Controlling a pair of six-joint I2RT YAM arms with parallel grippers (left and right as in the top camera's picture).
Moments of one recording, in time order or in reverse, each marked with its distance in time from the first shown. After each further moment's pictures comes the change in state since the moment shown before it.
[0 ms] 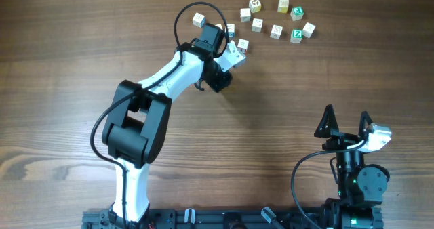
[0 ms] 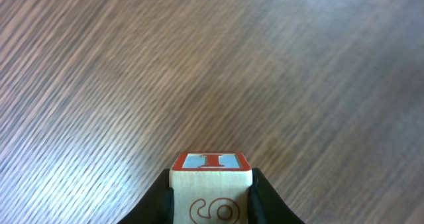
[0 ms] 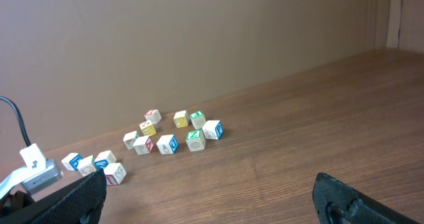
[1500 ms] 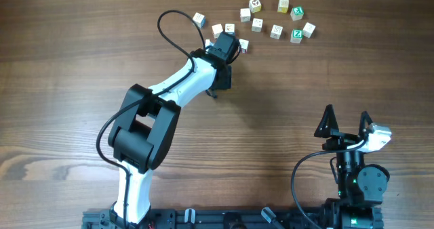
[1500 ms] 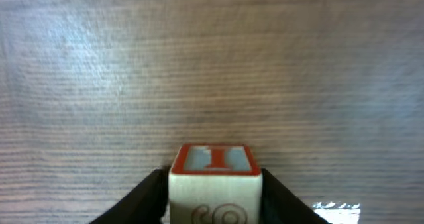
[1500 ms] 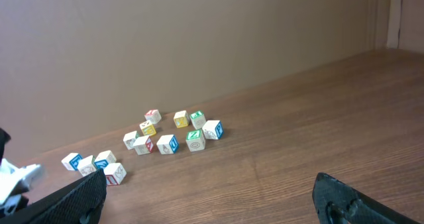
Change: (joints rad) left arm -0.085 -0.013 -0.026 -0.043 -0.385 -0.874; right arm 0.000 0.000 0.000 0.000 0.000 0.000
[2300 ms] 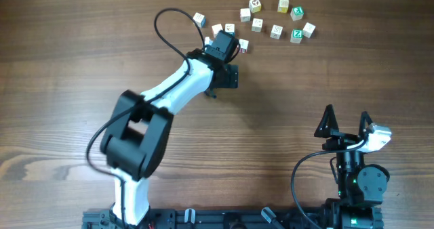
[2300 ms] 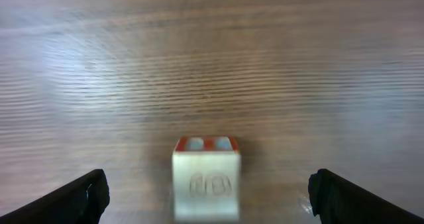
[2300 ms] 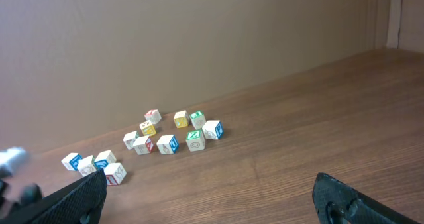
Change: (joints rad) left arm 0.000 -0.092 -0.019 0.006 0.007 0.023; right arm 0.000 0.000 0.000 0.000 0.000 0.000
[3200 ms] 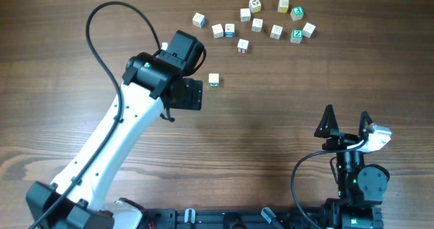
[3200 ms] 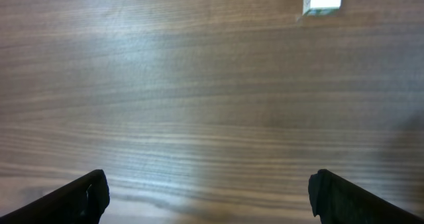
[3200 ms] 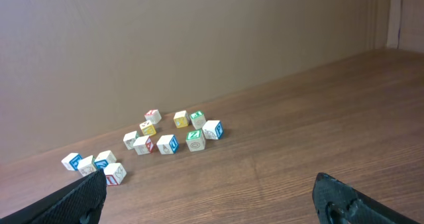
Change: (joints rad) left arm 0.048 -0.516 0.000 -0.668 -0.090 0.056; right arm 0.000 0.000 0.000 0.000 0.000 0.000
